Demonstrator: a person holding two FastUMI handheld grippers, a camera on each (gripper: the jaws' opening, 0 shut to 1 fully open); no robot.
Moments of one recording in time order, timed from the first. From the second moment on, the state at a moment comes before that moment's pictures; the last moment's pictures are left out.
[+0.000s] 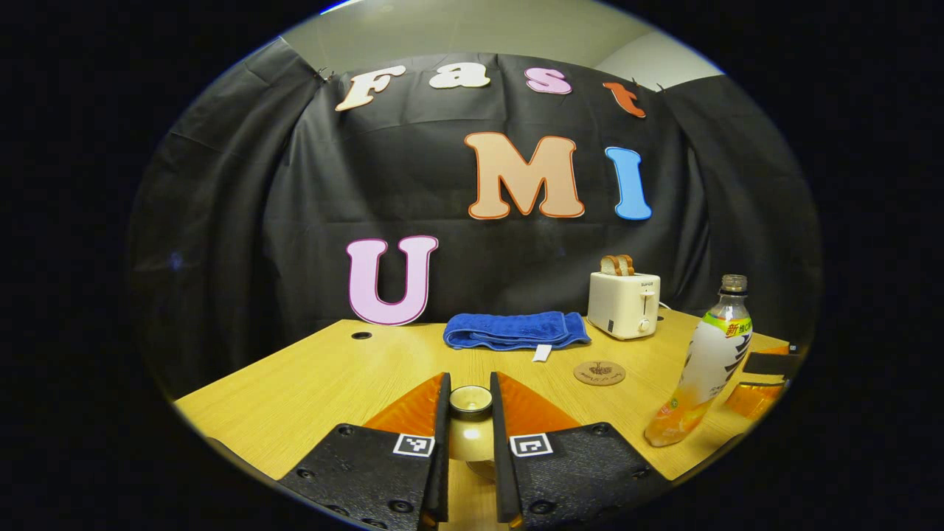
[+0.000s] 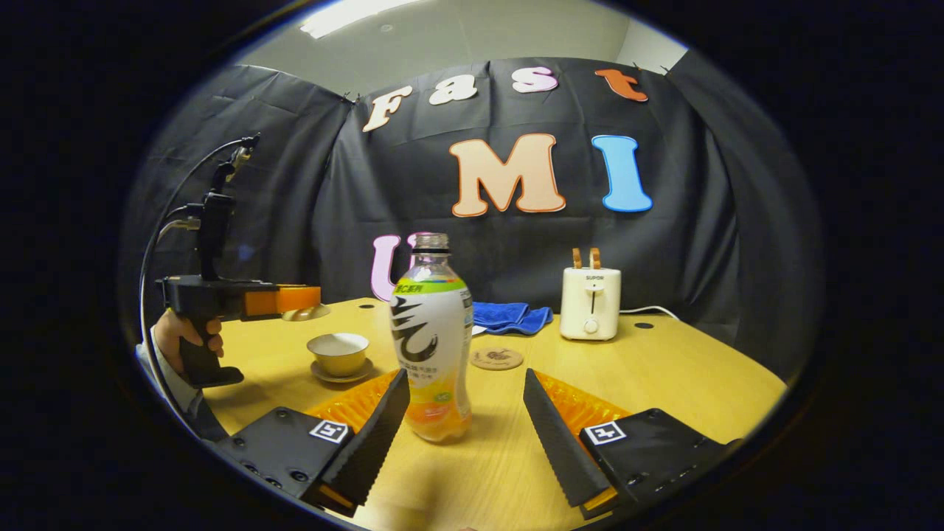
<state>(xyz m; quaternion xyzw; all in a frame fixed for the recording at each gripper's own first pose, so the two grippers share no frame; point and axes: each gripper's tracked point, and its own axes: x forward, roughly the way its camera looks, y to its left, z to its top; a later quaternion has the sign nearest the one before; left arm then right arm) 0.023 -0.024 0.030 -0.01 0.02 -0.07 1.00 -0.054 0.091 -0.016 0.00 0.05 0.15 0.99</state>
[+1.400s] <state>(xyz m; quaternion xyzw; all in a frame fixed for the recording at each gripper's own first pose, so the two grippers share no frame) 0.027 0.012 0.029 -0.06 0.02 -0.04 1.00 -0.005 0.132 -0.030 -0.03 0.10 0.15 0.98</state>
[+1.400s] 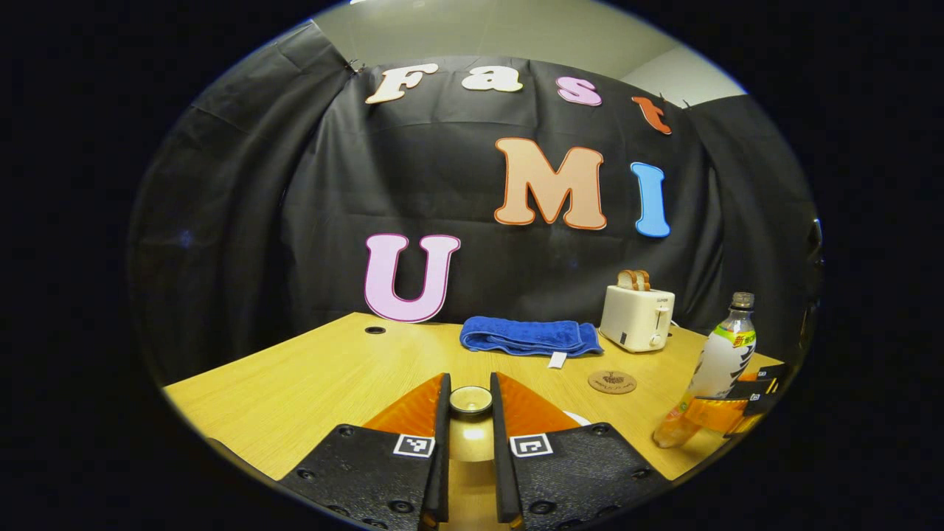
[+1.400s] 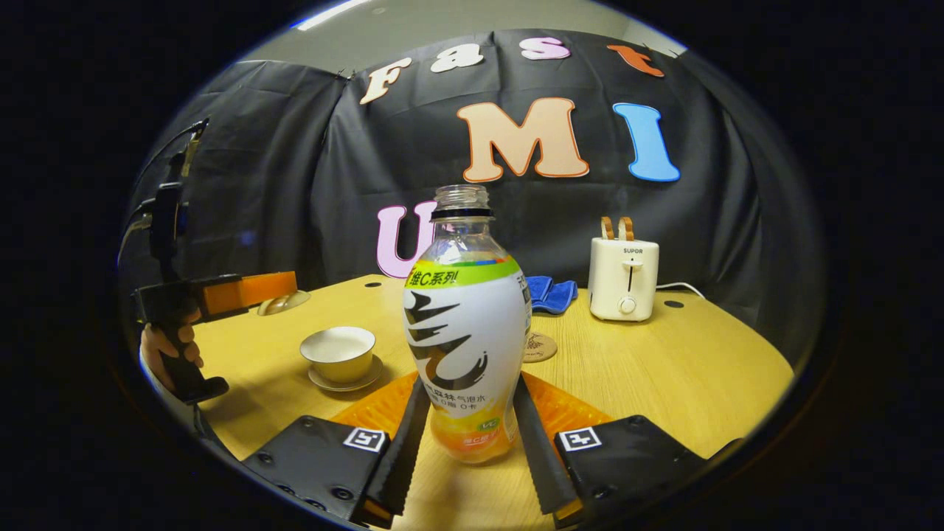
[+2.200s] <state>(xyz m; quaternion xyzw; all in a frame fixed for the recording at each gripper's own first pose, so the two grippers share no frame) 0.022 0.046 0.053 -0.07 -0.01 -0.02 1.00 0.053 0.150 -0.022 -0.34 0.04 0.13 0.93</state>
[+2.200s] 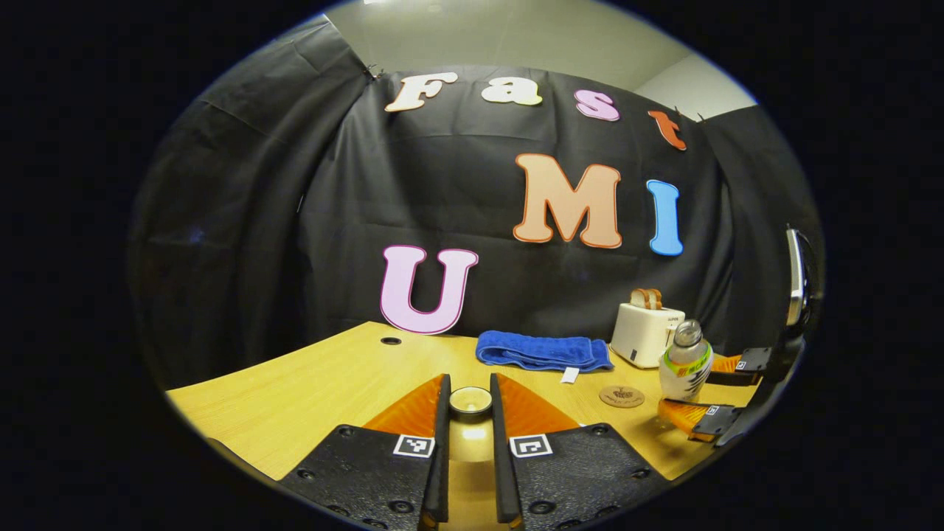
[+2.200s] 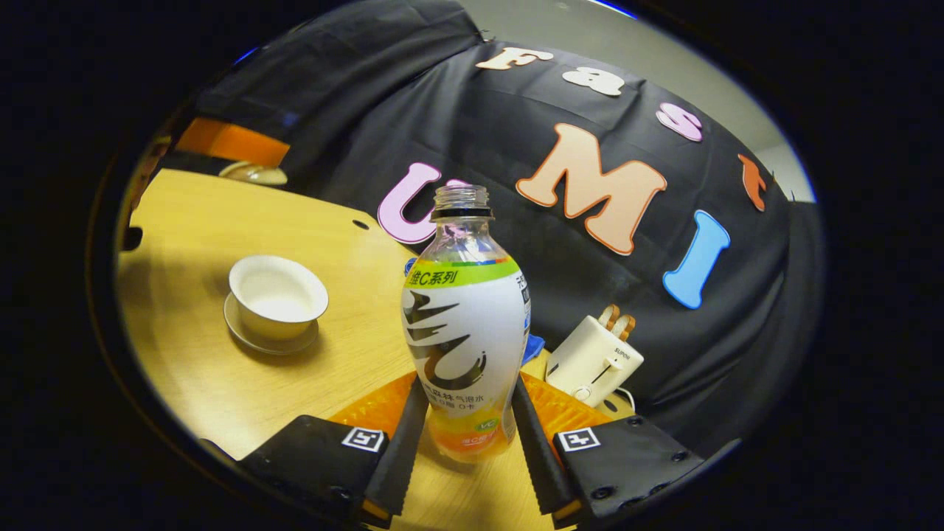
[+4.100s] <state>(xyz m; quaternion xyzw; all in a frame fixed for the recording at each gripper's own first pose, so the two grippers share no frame) 0.013 0.066 0.070 -0.09 -0.02 -0.01 1.00 0.063 0.189 -0.017 -0.77 -0.12 0.11 0.62</state>
